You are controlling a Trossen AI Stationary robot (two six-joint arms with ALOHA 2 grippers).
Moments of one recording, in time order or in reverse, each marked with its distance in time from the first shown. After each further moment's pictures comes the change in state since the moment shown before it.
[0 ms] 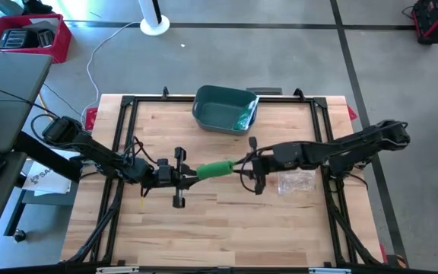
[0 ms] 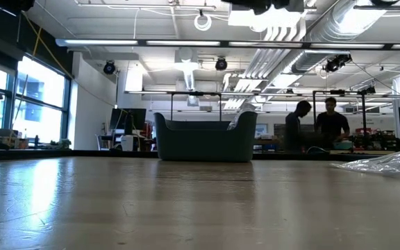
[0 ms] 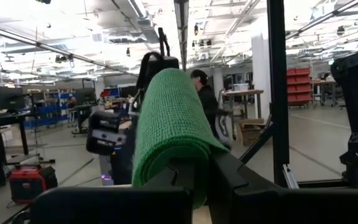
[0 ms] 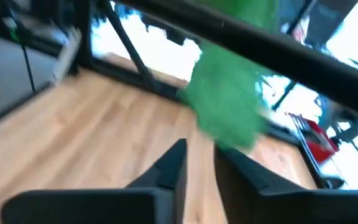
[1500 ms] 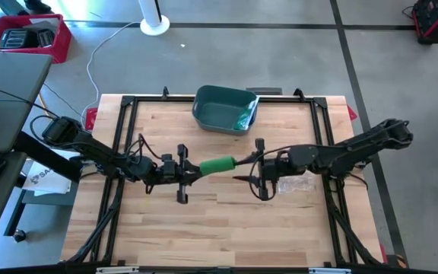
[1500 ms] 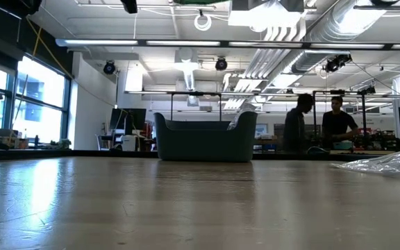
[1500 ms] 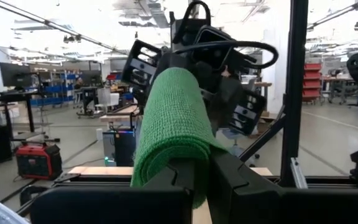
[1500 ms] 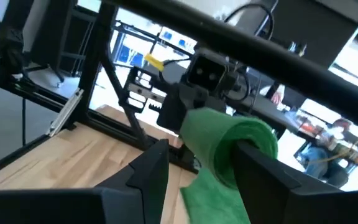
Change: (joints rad) left arm 0.052 0.000 0.000 -0.060 -0.004 -0.089; right arm 0.082 -0.052 0.000 0.165 0.060 -0.122
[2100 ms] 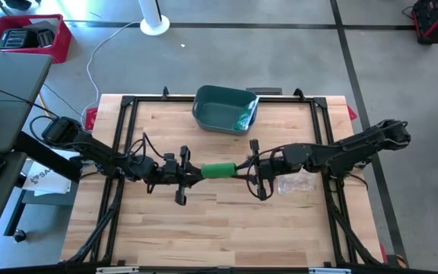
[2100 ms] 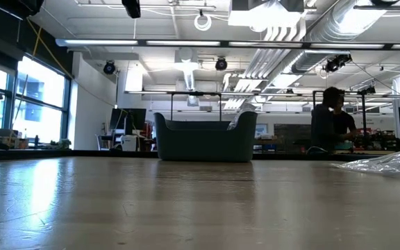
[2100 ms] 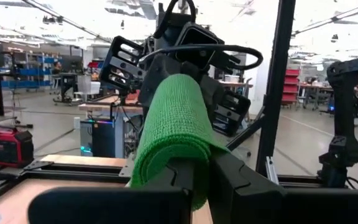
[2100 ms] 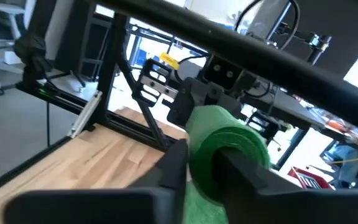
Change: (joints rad) left arm 0.015 -0.001 0.000 -0.030 0.072 -0.114; right arm -0.030 0.041 0.000 0.013 -0.118 0.067
